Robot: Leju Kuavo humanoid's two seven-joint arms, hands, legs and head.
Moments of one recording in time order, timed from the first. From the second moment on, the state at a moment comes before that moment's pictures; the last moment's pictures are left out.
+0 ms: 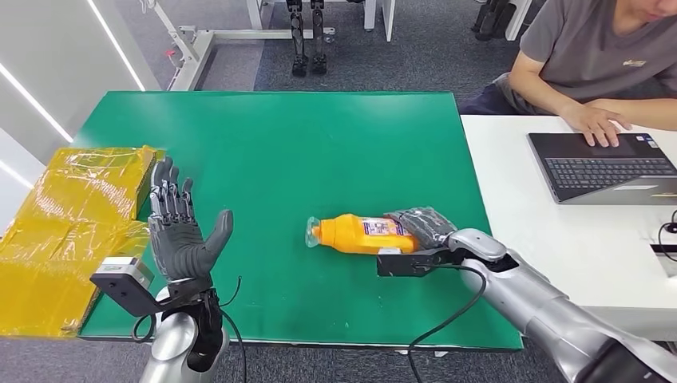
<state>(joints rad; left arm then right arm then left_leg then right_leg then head) -0.12 -0.17 -0.33 -1.56 0.04 0.45 -0.70 -0.75 -0.30 1.08 -0.86 0.46 -0.09 -0.24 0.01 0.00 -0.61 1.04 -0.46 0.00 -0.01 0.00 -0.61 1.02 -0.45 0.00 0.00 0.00</state>
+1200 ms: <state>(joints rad) -0.23 -0.16 -0.47 -1.46 0.14 0.14 -0.66 -0.37 -0.08 0.58 -1.20 0.43 -0.53 -0.48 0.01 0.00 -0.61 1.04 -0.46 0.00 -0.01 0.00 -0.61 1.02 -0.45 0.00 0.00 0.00</state>
